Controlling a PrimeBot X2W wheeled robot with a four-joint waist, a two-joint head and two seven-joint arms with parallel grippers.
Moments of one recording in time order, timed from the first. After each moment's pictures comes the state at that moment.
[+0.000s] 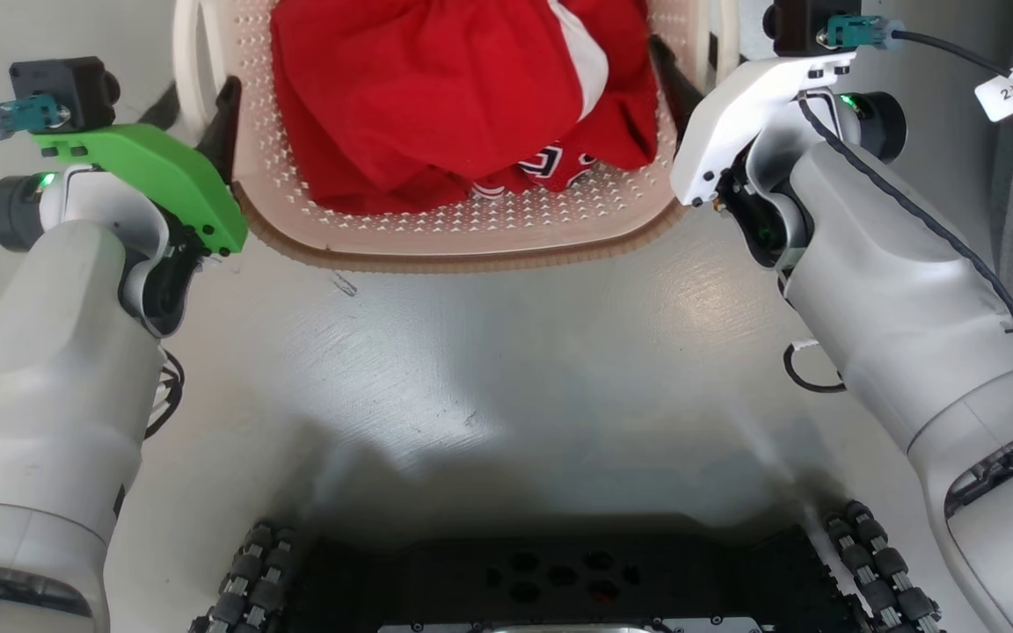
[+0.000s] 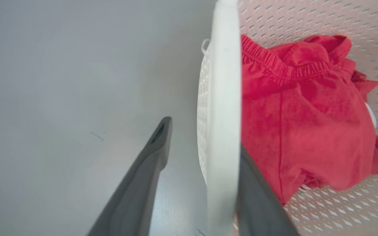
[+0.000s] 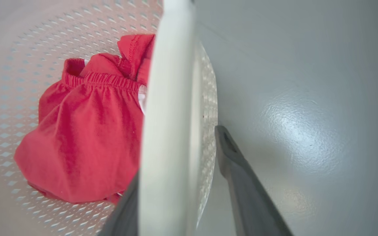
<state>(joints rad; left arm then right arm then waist) -0.95 0.17 -0.50 0.90 -0.74 -0.13 -0.06 -1.03 -0.07 0.71 0.98 0.73 0.00 -0.08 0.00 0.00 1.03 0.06</state>
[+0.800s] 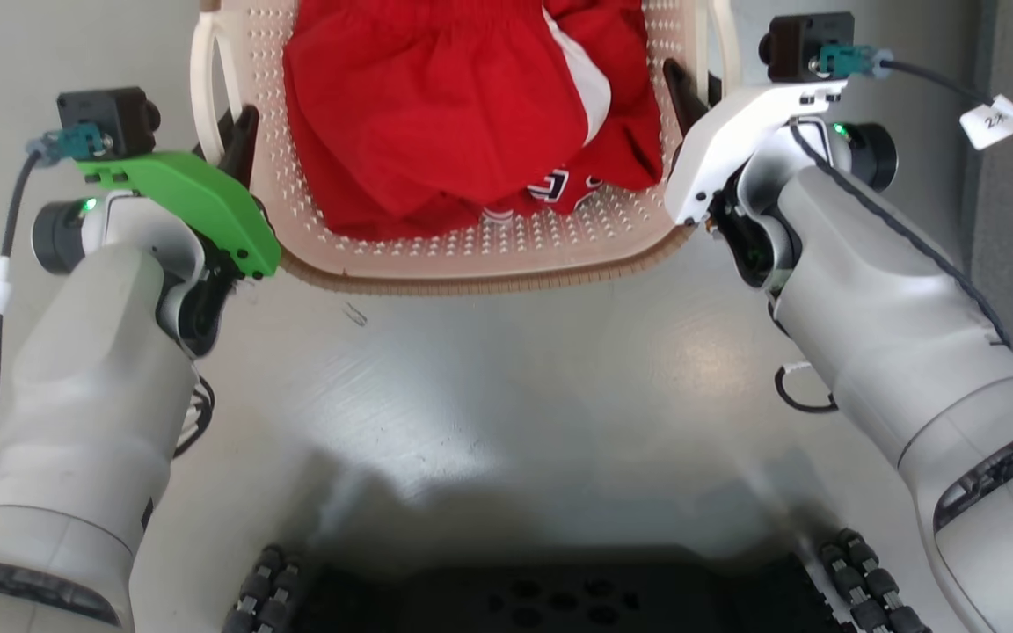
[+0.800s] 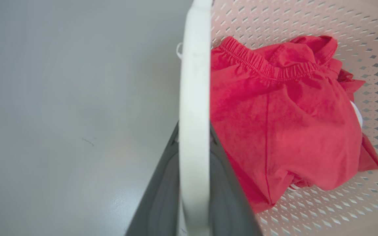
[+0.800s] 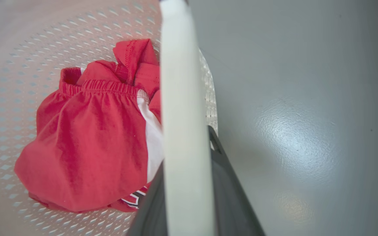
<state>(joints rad) -0.95 0.14 -0.58 0.97 -0.81 -0.14 -0.12 -1.03 -0.06 0.78 1.03 0.81 -0.01 -0.12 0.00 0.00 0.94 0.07</state>
